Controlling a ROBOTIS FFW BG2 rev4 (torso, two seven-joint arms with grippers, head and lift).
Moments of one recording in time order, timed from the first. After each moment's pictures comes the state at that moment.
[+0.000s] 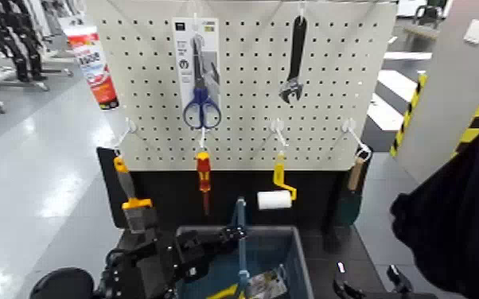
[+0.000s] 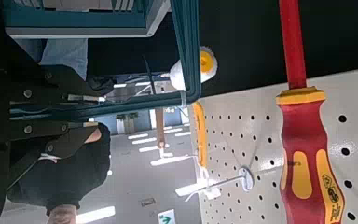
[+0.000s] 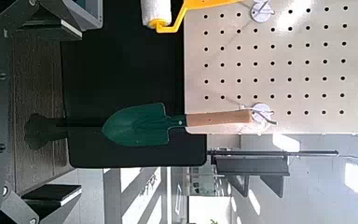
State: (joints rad) left arm -0.26 0.32 -0.27 -1.34 1.65 0.90 -0.35; right arm 0.31 -0.04 0.01 -1.61 -0.04 -0.27 -0.05
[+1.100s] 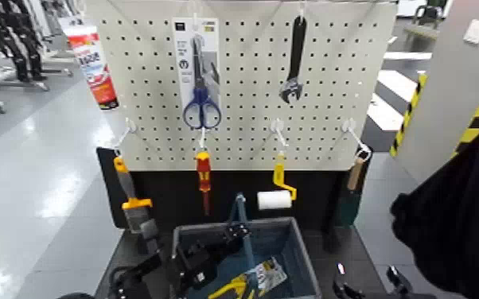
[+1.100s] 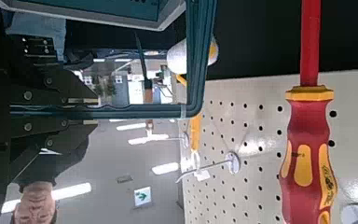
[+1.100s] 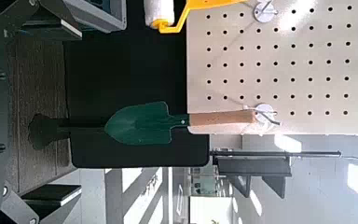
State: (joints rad) left arm -0.14 0.25 -0.22 -1.42 1.70 0.81 -0.33; right arm 0.31 -0.05 0.01 -1.61 -0.04 -0.26 -0.05
